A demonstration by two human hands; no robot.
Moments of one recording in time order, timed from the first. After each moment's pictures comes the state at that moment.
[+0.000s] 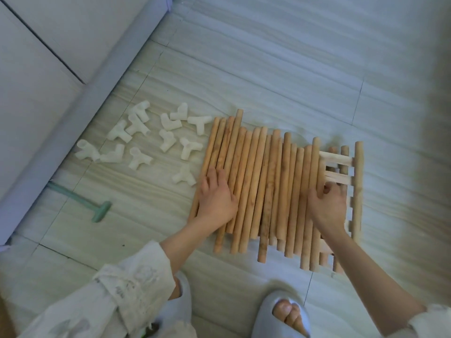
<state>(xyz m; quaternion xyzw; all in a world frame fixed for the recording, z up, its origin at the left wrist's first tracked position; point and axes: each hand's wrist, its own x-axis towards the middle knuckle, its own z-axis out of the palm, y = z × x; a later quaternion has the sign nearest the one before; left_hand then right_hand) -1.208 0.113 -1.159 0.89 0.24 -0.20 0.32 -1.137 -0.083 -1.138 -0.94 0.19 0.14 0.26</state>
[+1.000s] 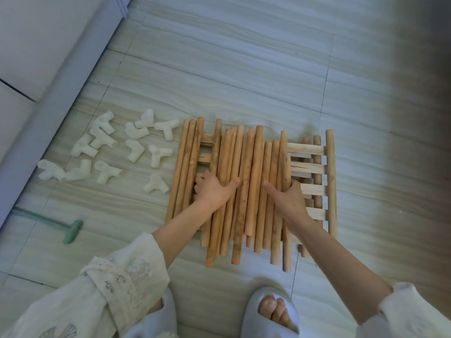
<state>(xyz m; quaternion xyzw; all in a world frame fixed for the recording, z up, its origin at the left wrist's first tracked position) -1.160 0.072 -1.152 0.79 0.36 -0.25 0.43 -1.138 -0.080 -1.144 -0.80 0.26 0.26 0.47</state>
